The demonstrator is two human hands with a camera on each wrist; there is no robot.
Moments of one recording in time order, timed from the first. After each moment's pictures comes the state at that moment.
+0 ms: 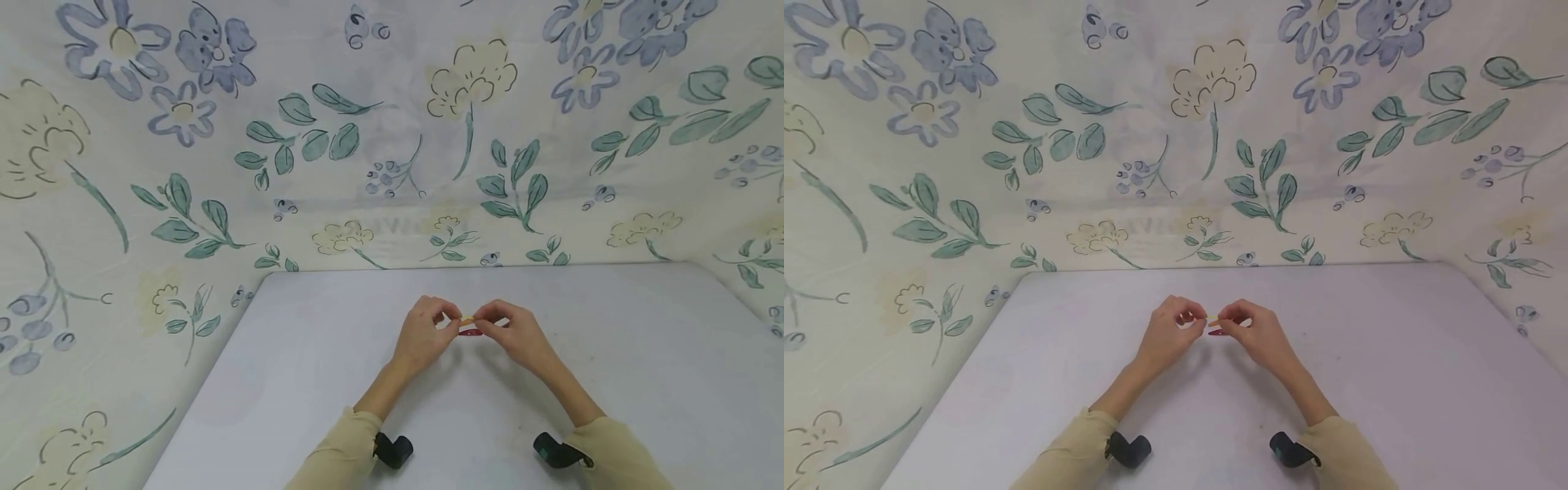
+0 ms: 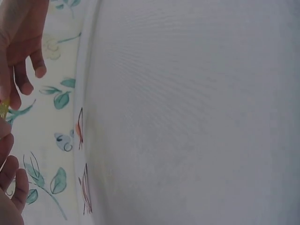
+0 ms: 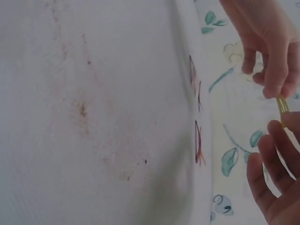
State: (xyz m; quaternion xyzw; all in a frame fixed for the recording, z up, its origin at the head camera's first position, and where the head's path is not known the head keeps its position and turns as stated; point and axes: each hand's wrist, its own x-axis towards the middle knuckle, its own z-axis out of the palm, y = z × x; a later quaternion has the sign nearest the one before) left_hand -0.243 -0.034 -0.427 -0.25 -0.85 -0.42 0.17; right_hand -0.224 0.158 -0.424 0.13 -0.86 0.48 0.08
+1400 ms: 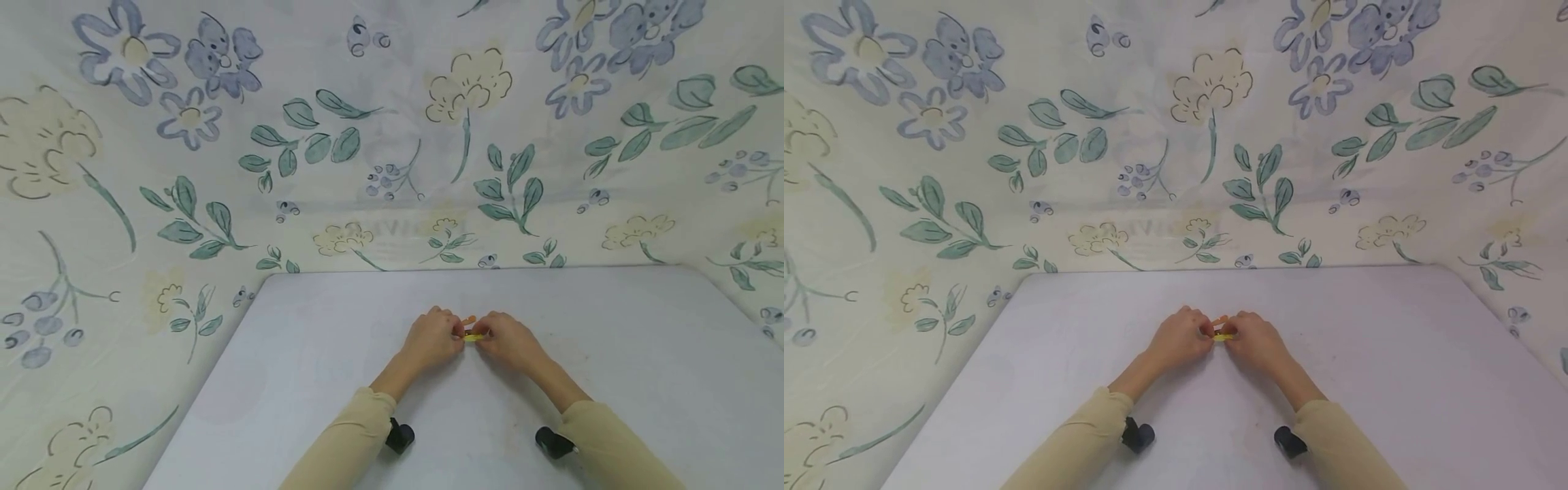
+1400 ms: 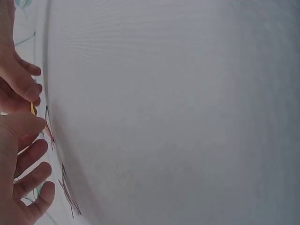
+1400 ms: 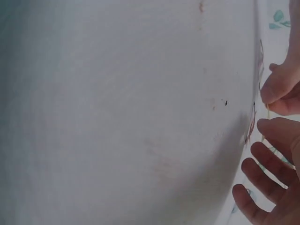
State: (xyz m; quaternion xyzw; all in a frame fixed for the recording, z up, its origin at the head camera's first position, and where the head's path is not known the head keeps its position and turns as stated) left_hand -0.256 -0.022 -0.436 -0.29 -0.95 -0.13 0.08; right_hand -0.239 0.156 -0.441 0.15 -0.96 0.24 0.01
